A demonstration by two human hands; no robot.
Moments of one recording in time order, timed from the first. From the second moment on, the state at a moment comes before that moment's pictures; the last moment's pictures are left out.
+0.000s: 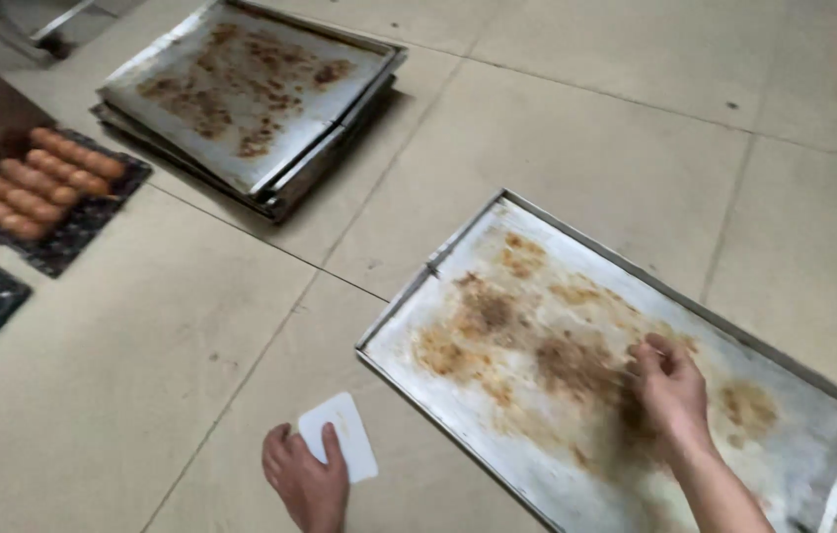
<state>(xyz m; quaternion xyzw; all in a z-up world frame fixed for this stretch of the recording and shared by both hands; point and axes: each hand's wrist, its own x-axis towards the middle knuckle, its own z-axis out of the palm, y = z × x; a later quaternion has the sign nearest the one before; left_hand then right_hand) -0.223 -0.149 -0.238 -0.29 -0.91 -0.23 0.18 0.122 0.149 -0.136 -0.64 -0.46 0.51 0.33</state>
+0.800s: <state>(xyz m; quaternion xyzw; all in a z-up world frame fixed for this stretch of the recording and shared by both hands) -0.209 -0.159 -0.225 -0.30 -0.92 -0.27 0.00 0.279 0.040 -0.002 -0.65 -0.40 0.46 0.46</state>
